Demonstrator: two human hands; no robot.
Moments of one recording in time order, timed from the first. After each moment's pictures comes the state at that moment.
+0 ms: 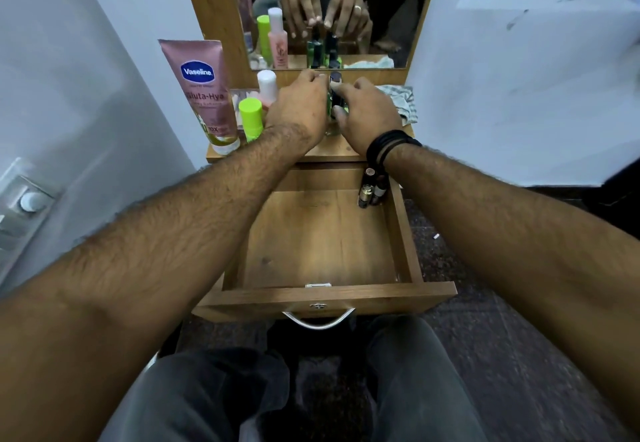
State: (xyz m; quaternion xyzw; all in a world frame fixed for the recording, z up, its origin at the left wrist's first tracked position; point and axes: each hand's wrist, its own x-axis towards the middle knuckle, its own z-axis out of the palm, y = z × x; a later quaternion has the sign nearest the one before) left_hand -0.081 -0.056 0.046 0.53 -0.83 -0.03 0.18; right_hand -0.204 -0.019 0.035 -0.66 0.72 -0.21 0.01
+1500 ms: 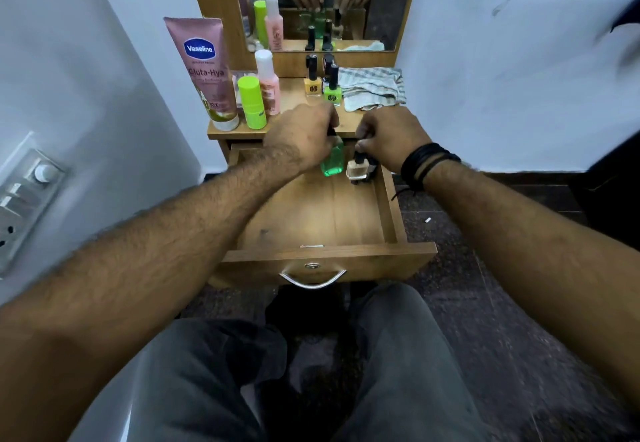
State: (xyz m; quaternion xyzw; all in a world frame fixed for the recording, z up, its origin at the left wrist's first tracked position) left_hand -0.064 0.029 0.041 0.51 -0.84 -0.11 0.12; right_hand -0.226 0.073 0.039 -0.66 0.73 -0.17 0.10
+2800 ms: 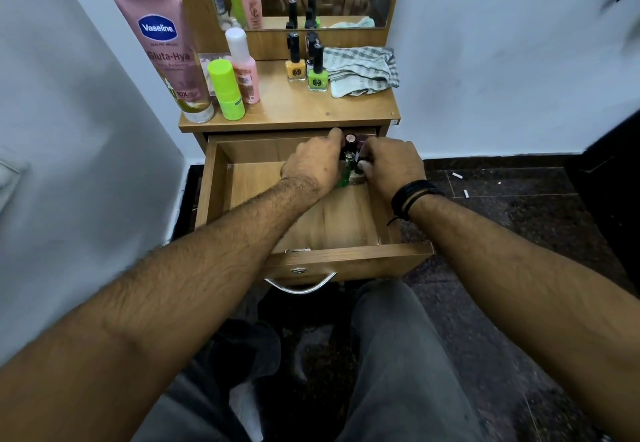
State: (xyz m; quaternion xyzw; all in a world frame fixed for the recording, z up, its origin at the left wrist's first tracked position) left_hand -0.109 0.033 -0.038 0.52 -0.83 -0.15 0.09; right_hand -0.250 0.079 -0.045 -0.63 0.77 -0.09 0.04
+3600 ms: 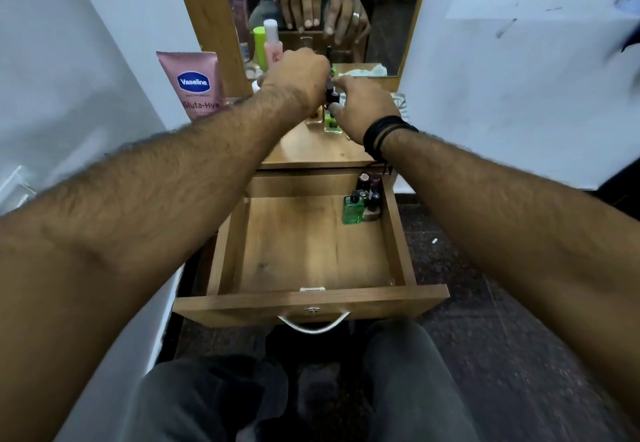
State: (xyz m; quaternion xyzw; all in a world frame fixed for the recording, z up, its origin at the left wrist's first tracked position) left_hand -0.095 -0.073 0.099 0.50 -0.86 0.04 0.07; right_hand -0.209 -0.024 0.061 -0.64 0.74 -0.21 0.05
